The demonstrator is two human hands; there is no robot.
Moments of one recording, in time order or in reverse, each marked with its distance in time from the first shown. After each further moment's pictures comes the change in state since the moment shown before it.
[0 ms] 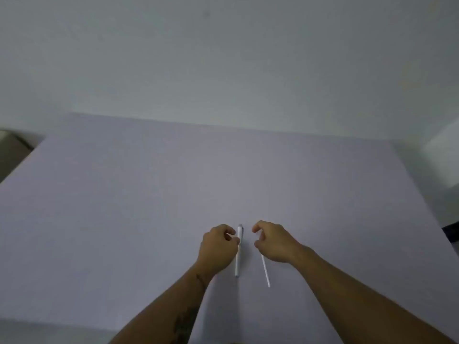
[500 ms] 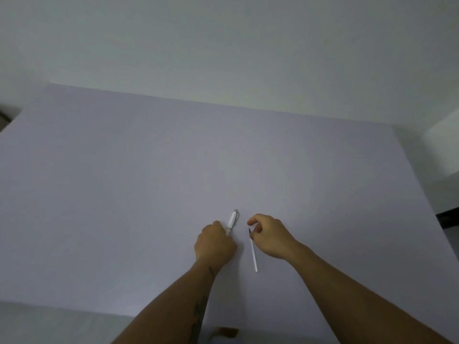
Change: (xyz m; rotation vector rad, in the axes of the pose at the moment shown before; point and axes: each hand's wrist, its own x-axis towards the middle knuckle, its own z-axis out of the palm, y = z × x) left_hand -0.002 -0.003 0.043 0.315 0.022 -0.164; right_hand -0.002 0.028 0.010 0.142 0.041 0.012
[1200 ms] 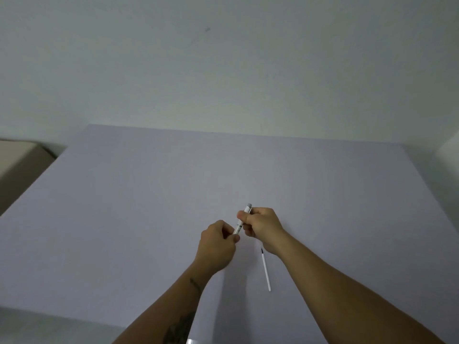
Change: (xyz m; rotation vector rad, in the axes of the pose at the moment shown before) left_hand -0.024 0.017 -0.069 -0.331 0.080 0.167; right_hand 0.011 -0.074 -0.010 0.788 0.052 0.015
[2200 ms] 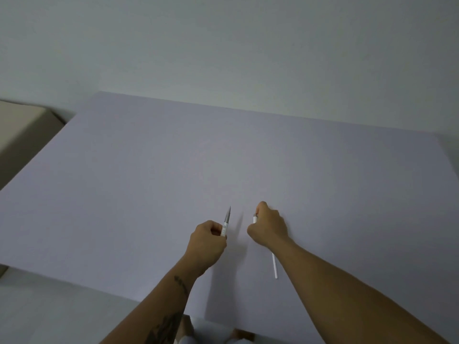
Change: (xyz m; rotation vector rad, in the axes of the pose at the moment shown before) left_hand -0.011 -0.044 -0.015 -0.204 -0.053 -0.313; right_hand 0.027 0.052 0.013 -0.975 0.109 -0.065
